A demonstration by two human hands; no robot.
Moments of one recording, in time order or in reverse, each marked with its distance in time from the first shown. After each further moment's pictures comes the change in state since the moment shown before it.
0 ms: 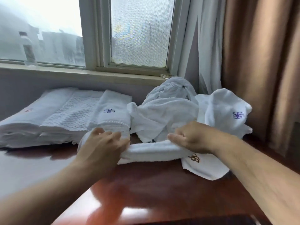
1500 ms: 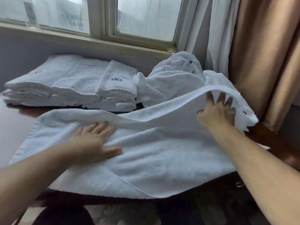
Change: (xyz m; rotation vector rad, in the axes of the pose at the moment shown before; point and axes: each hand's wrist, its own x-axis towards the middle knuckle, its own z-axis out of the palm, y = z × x) left_hand -0.082 -0.009 0.052 -0.431 -0.682 -0.295; right_hand -0.017 0.037 0.061 -0.233 0.377 0.568
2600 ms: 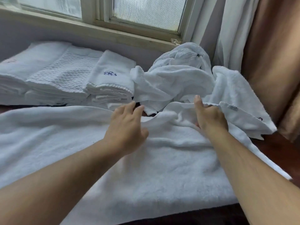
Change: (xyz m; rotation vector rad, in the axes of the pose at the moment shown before) left_hand 0.086 0.093 -0.016 -0.247 0.520 0.097; right_hand 0.040 -0.034 0.040 0.561 -0.113 0.249
